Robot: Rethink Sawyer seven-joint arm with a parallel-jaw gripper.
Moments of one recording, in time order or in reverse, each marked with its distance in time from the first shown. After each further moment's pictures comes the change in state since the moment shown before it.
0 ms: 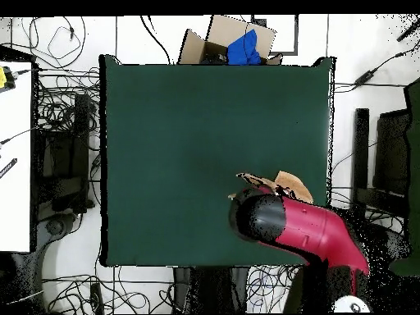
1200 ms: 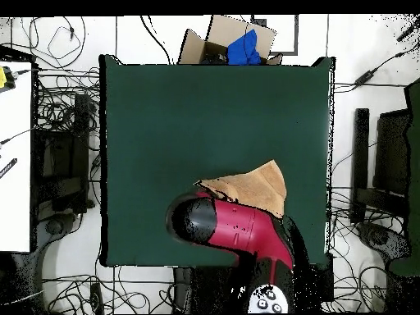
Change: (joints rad) arm 0.273 0.045 -0.094 0.064 0.176 -0.001 0.245
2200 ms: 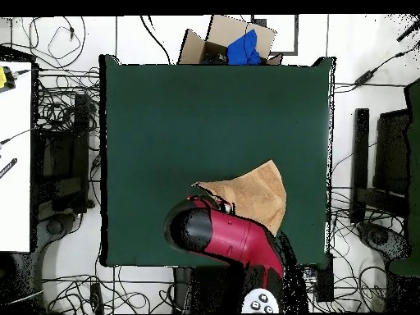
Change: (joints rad) arm 0.028 0.044 -0.033 0.077 0.086 -0.179 0.004
